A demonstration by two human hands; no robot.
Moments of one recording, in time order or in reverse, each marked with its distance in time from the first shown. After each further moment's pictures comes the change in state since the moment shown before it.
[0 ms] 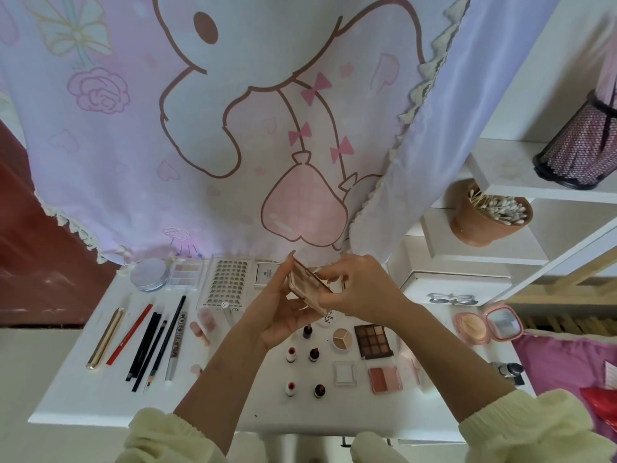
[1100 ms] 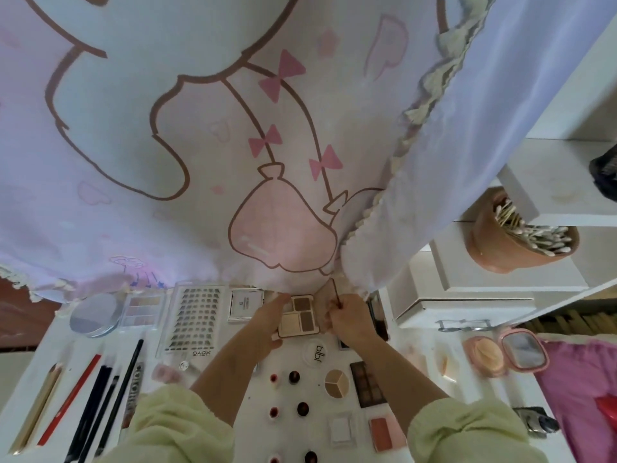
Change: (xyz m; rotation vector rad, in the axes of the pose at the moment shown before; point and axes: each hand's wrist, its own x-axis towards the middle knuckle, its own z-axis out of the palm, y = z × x) left_hand 0.151 -0.005 -0.043 0.457 0.503 -0.229; right_hand 0.050 0.142 0.104 0.424 0.064 0.881
